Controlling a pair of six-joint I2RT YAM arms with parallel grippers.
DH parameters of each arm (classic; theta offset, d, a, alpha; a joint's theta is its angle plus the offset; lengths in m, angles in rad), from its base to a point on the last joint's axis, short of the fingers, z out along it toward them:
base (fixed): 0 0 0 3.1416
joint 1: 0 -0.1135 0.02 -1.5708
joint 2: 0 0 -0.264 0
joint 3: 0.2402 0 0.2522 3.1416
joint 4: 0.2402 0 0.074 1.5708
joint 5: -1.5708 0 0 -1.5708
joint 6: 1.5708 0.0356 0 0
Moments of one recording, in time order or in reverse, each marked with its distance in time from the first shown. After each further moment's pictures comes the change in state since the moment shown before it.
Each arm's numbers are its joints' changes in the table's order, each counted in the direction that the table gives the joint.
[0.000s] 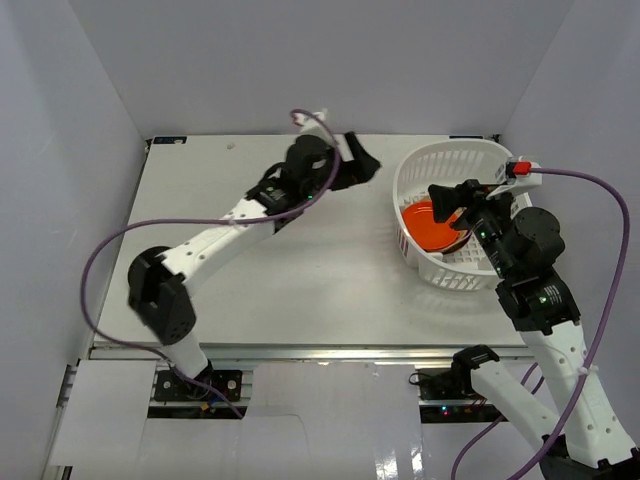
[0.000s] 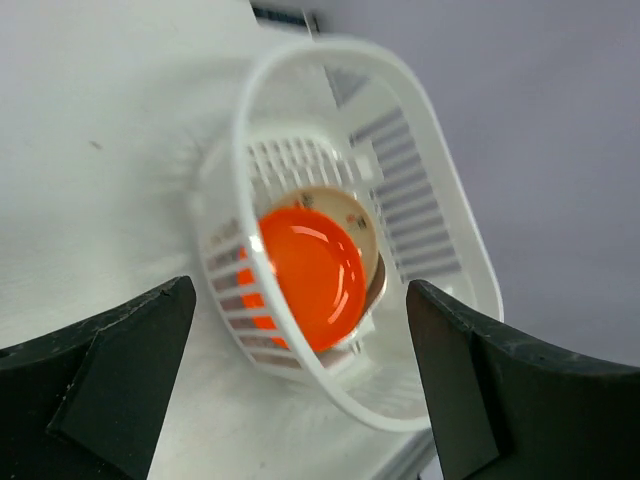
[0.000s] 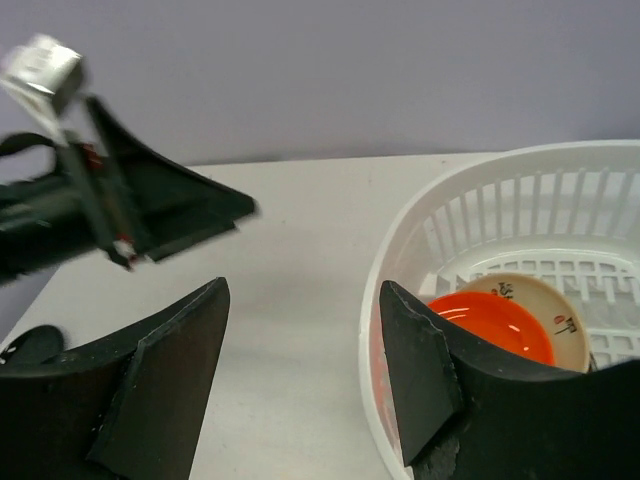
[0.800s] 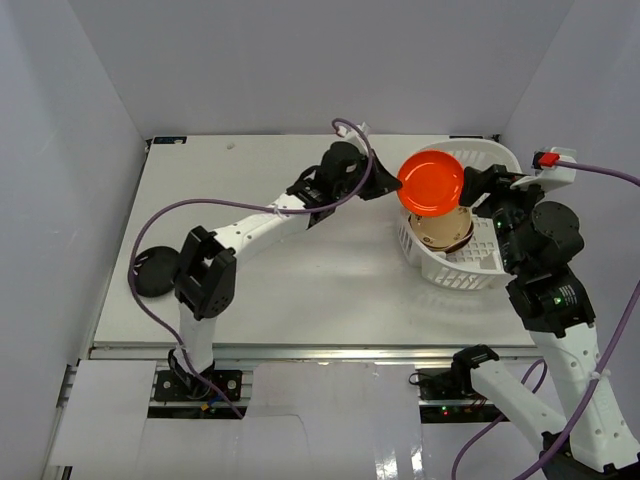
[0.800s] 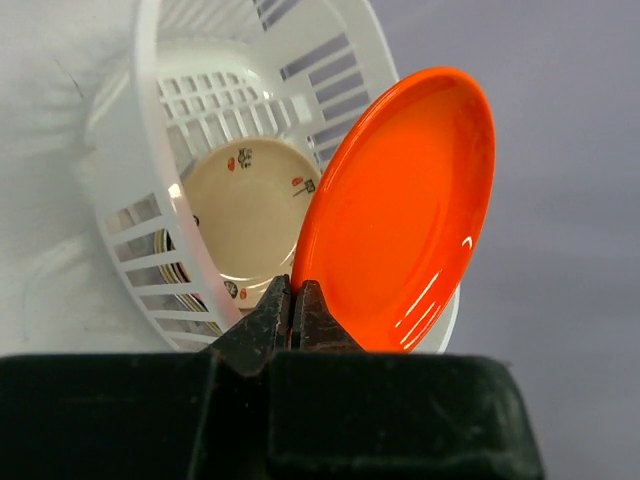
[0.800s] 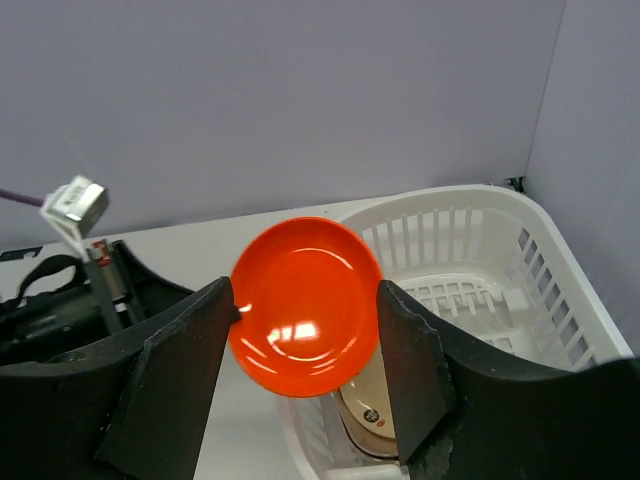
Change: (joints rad) left arm -0.036 -0.109 -0.038 -0.174 -0.221 -0.135; right arm 0.000 -0.042 0.122 0.040 -0.270 -0.110
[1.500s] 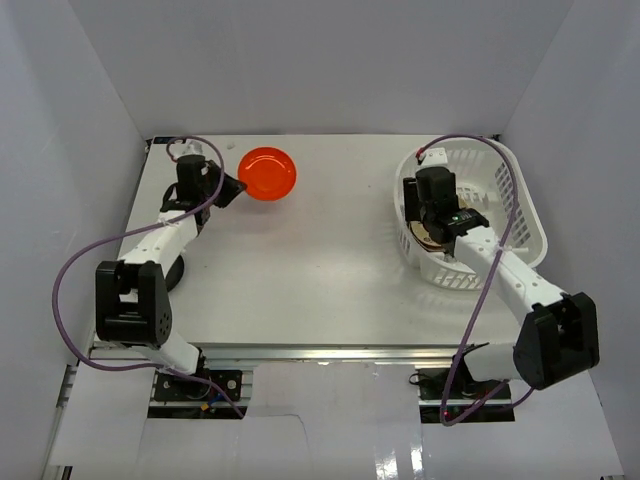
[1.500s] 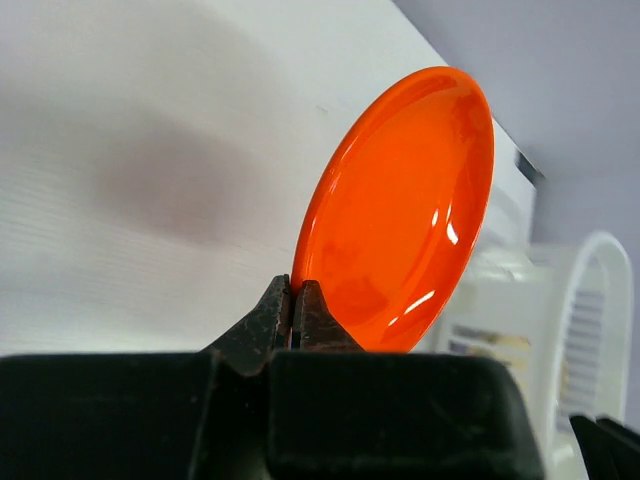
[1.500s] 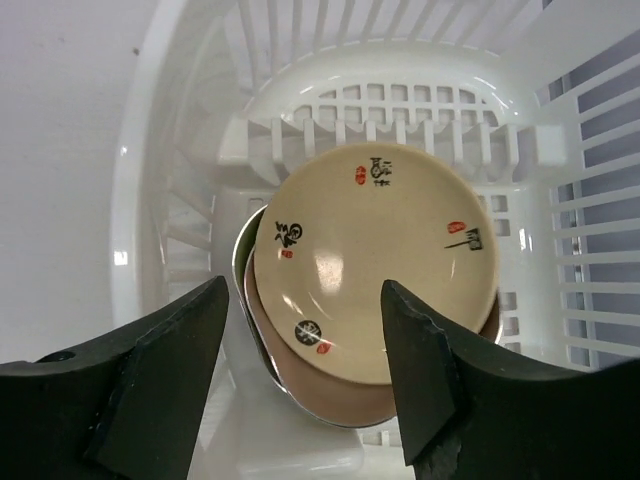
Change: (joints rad) left arm -0.705 0.345 -0.570 0.046 -0.007 0.060; right arm -0.061 -0.607 -0.115 -0.021 -0.120 -0.135
